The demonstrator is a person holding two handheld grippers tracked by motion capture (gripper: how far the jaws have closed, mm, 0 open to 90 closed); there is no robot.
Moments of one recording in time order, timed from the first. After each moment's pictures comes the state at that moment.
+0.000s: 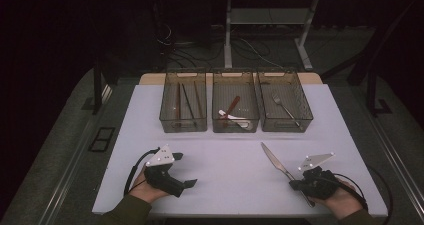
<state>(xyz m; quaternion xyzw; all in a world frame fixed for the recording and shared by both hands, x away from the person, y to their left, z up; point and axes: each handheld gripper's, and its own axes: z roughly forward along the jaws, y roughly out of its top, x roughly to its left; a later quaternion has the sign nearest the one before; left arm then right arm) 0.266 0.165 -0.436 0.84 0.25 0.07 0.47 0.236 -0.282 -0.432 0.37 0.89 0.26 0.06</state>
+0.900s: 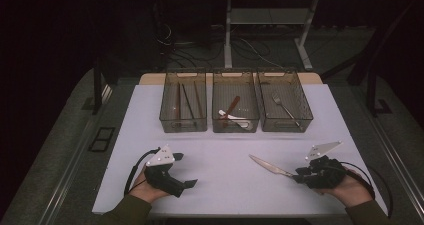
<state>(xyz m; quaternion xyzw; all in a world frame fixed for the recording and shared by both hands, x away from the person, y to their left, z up) 0.267 0.165 -0.437 0.84 0.25 0.07 0.47 0.259 -0.299 -0.413 0.34 0.90 0.27 0.06</state>
